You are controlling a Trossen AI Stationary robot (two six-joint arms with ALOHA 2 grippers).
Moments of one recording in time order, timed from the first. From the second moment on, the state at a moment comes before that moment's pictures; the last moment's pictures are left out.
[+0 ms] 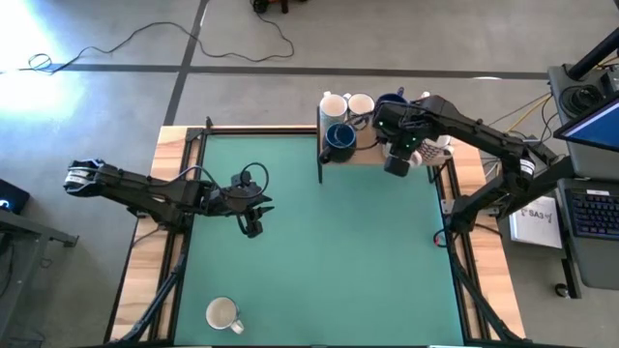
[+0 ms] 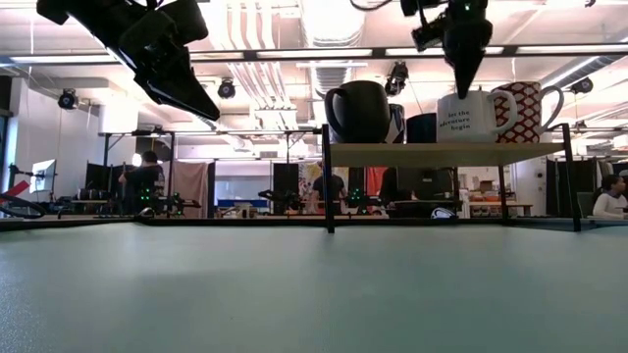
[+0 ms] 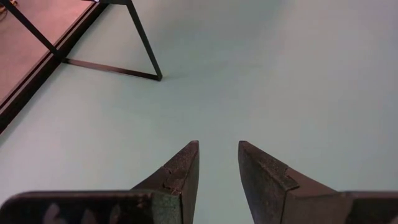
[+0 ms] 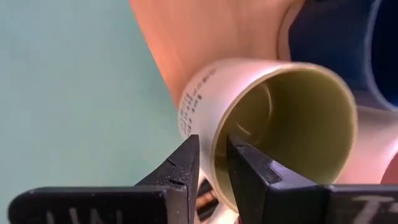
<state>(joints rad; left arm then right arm) -0.12 1.07 0.69 -0.33 -0.36 -0.22 -0.45 1.50 1.64 -1.54 0.22 -0.10</state>
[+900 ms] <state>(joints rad) -0.12 1.08 0.69 -0.34 0.06 -0.57 0.06 1.50 1.74 -1.38 0.20 0.30</state>
